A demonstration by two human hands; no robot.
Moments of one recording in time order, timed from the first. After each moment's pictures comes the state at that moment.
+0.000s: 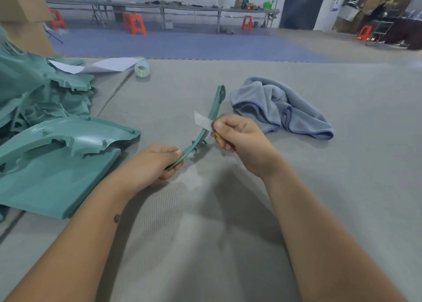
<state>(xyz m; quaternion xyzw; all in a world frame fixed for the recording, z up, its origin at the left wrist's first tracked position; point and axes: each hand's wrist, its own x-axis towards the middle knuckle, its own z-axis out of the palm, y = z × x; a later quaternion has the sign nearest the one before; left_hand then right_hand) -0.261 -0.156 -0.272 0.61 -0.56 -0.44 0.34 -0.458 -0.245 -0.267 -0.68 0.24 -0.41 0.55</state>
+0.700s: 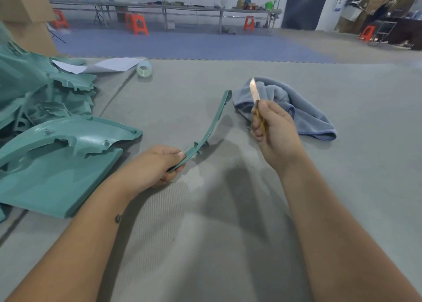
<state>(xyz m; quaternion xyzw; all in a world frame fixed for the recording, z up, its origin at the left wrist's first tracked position) -0.266 -0.153 -0.268 0.62 -0.55 -0.45 0.33 -0.488 -0.263 -0.254 -0.50 0.30 -0.55 0.60</state>
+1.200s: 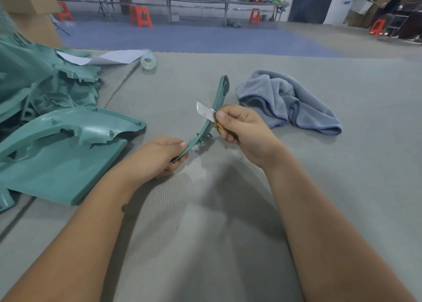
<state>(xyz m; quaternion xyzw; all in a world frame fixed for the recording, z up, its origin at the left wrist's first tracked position) -0.263 -0.151 -0.270 0.61 -0.55 -0.45 0.35 -0.453 -0.245 -0.259 -0.69 0.24 -0.38 0.57</state>
